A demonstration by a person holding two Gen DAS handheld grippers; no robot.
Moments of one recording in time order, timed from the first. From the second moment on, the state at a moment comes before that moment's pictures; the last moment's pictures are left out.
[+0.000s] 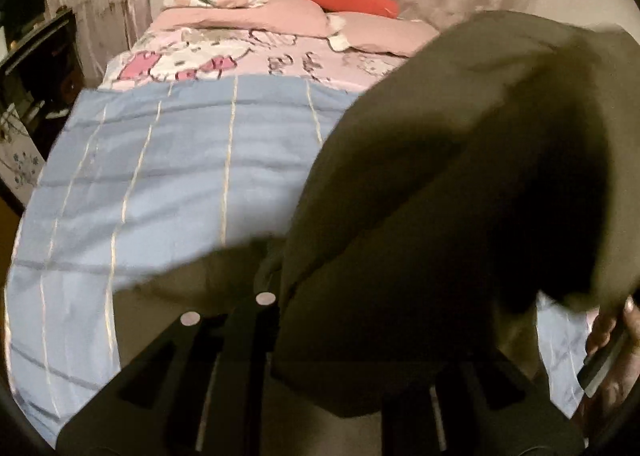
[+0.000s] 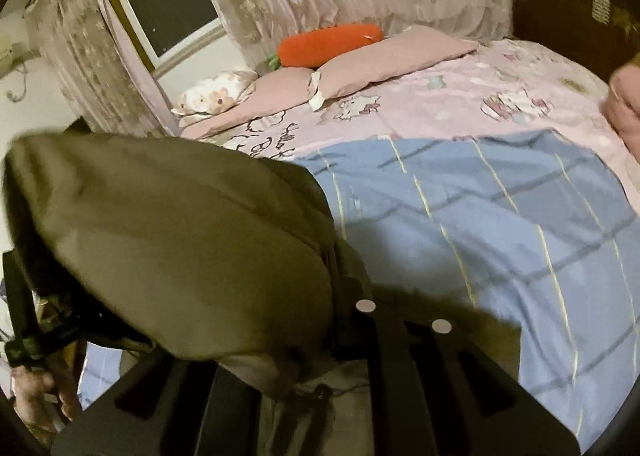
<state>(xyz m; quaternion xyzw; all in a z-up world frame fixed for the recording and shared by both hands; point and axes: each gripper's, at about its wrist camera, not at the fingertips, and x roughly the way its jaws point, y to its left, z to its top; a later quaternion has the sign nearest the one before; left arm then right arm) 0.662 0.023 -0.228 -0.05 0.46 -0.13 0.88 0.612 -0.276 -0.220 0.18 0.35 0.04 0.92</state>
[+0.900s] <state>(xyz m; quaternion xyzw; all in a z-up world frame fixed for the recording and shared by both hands) 0.474 0.076 -0.204 -0.11 0.32 -0.31 0.89 0.405 -0.265 -0.188 0.02 0.28 0.11 0.95</state>
